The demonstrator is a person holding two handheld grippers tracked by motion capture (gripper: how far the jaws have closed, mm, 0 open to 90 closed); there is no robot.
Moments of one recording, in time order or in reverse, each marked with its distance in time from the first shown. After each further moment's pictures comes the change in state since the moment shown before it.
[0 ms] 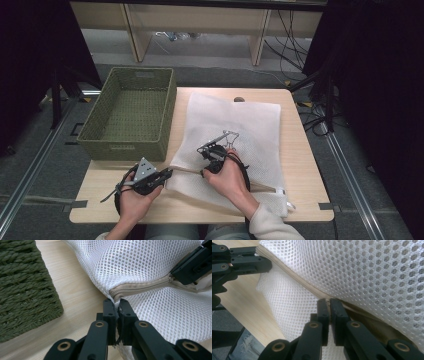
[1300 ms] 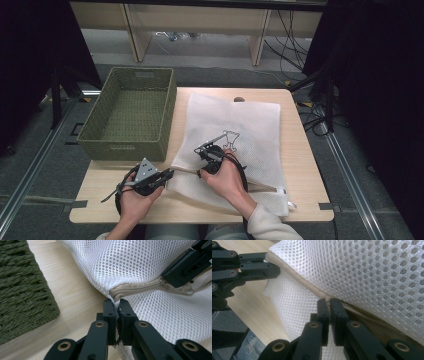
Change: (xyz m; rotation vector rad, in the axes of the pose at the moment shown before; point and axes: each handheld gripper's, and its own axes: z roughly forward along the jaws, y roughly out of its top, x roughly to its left) left arm -0.004 0.001 0.000 0.001 -0.026 0.017; right arm 0.004 0.002 0.004 -0.016 0.042 -0.008
